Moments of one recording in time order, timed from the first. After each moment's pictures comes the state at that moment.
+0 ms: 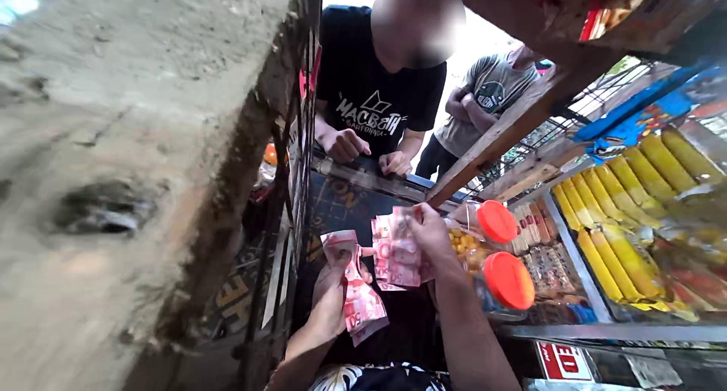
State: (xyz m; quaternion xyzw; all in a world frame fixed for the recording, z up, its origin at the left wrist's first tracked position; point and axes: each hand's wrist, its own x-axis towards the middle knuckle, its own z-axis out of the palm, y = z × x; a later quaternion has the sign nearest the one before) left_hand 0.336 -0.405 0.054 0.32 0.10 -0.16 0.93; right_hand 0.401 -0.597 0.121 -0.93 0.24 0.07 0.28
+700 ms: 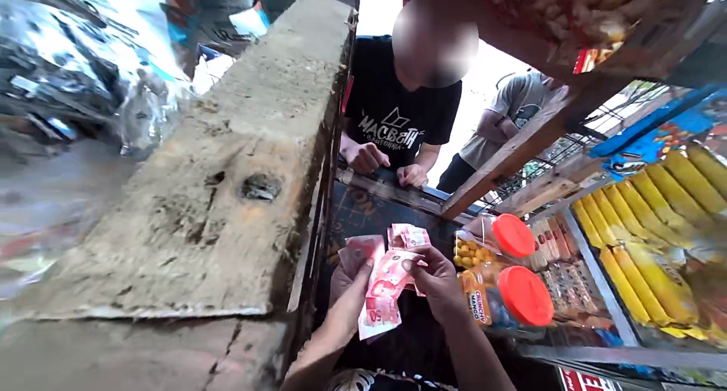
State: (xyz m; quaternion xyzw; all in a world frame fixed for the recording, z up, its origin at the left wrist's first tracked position) left_hand 0.330 -0.404 0.063 0.44 0.10 -0.06 0.89; right_hand 0.318 -0.557 0.118 -0.67 0.04 -0.01 0.74
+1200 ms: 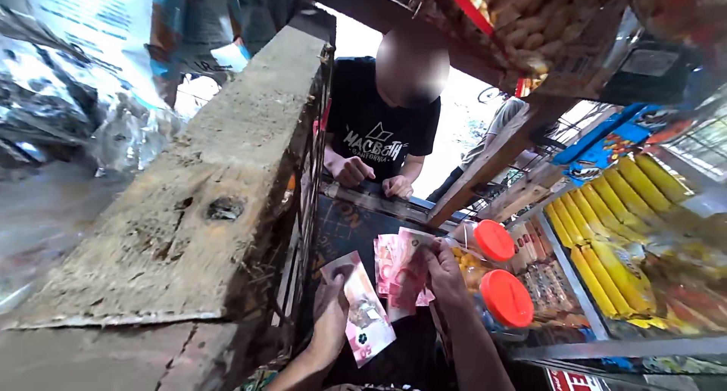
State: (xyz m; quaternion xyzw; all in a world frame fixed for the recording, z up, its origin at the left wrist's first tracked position) left_hand 0.324 -0.411 0.059 0.42 0.08 0.02 0.90; right_hand 0.330 -0.586 0.137 -0.78 0.10 -0.09 0.61
